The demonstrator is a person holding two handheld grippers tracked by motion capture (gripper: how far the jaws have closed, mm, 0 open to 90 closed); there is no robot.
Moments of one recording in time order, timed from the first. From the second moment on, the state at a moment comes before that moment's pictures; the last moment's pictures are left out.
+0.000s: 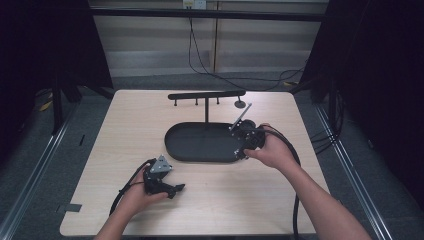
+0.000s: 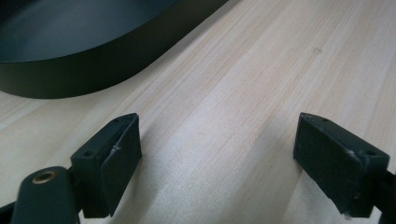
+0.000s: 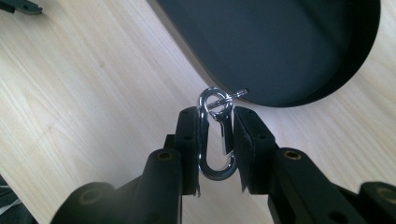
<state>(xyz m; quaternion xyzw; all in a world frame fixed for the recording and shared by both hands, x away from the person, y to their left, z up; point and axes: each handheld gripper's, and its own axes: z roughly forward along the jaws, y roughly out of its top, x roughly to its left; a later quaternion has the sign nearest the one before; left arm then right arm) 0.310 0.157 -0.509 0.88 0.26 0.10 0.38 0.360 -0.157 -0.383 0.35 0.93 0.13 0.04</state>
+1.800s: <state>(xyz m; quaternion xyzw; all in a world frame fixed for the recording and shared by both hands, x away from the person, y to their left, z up) 0.310 0.157 -0.509 0.88 0.26 0.10 0.38 0.390 -0.138 -0.382 0.36 0.92 0.14 0.05</state>
